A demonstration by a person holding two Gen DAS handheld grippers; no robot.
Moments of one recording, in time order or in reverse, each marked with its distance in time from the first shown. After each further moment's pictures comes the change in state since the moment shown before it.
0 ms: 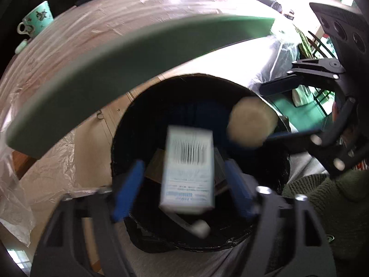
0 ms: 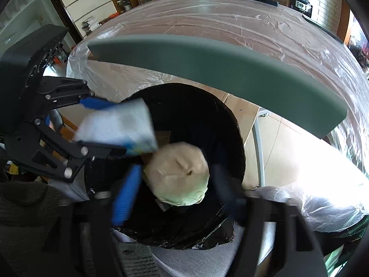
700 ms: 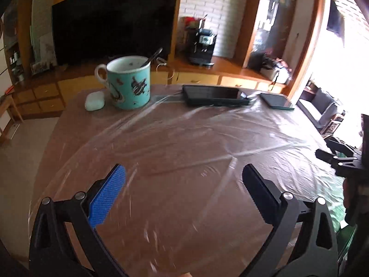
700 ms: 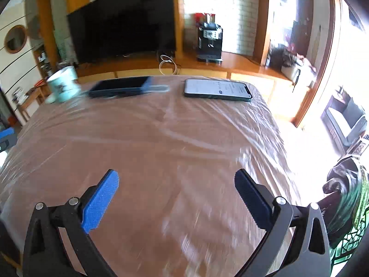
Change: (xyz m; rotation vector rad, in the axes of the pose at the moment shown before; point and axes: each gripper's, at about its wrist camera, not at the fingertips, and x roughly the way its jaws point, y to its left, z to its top) left arm -0.045 0.195 0.176 -0.420 -0.367 0.221; right arm -0.037 -0.213 0.186 0.331 -0.272 -0.402
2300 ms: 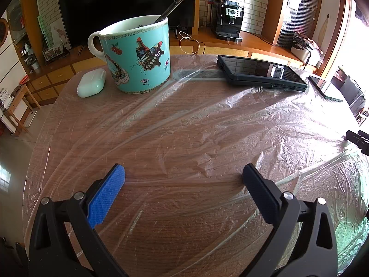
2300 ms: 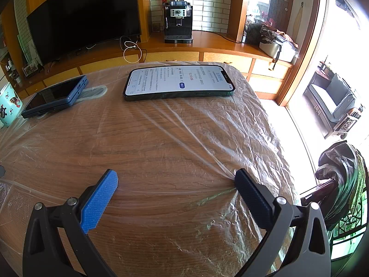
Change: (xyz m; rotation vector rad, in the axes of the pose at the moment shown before) left arm 0.068 0.017 0.011 -0.014 0.147 0.156; right arm 0.077 -0.035 0.039 0.086 0.085 -0.135
